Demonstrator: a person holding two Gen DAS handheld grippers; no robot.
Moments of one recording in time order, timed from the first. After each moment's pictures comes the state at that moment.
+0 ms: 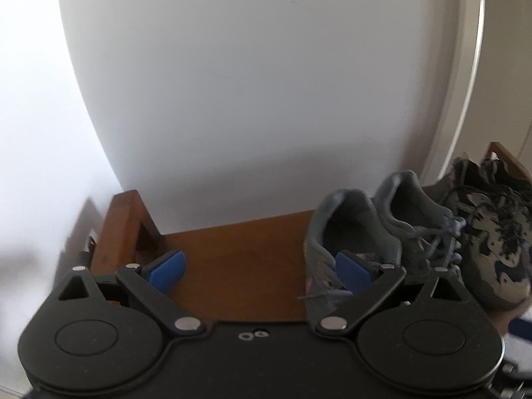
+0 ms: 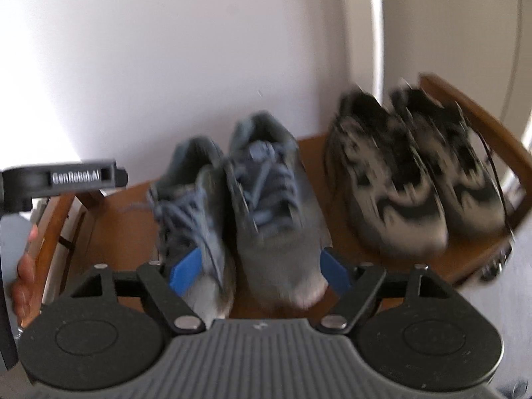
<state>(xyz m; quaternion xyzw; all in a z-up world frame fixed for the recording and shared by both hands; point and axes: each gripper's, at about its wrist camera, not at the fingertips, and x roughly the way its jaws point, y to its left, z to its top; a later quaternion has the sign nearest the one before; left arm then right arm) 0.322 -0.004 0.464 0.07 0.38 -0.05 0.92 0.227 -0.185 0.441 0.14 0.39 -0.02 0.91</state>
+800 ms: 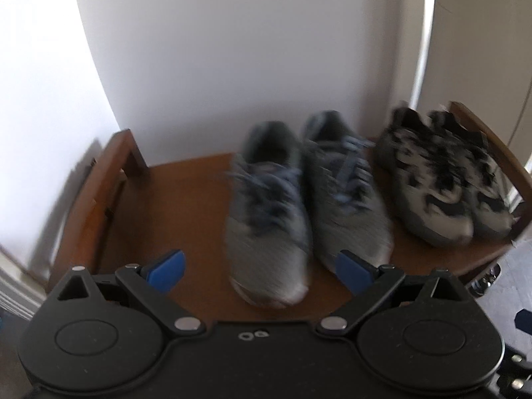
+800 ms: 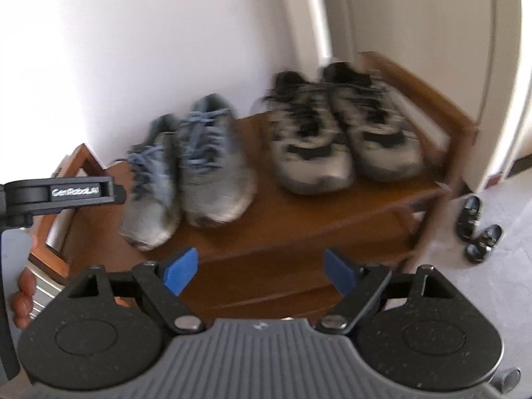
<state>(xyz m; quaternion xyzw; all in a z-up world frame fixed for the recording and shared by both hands) 0.189 -0.112 0.466 0.07 0.41 -0.01 0.91 0.094 -0.306 0.445 0.15 0.39 0.00 0.91</state>
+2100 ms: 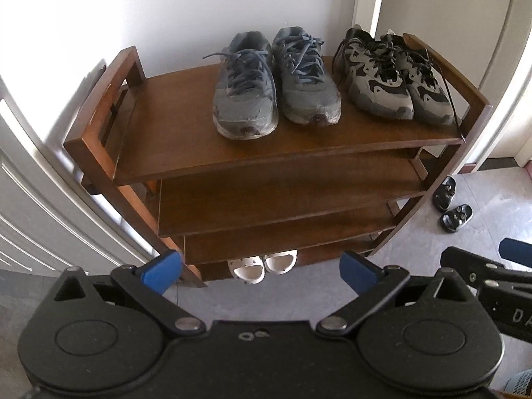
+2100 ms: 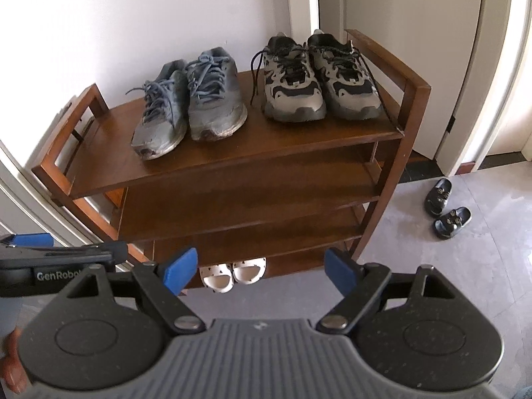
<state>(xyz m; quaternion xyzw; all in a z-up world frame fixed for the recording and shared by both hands) 0.050 -0.065 0.451 0.05 0.48 -0.05 0.87 0.002 -0.246 0.457 0.09 0.44 -0.02 0.89</state>
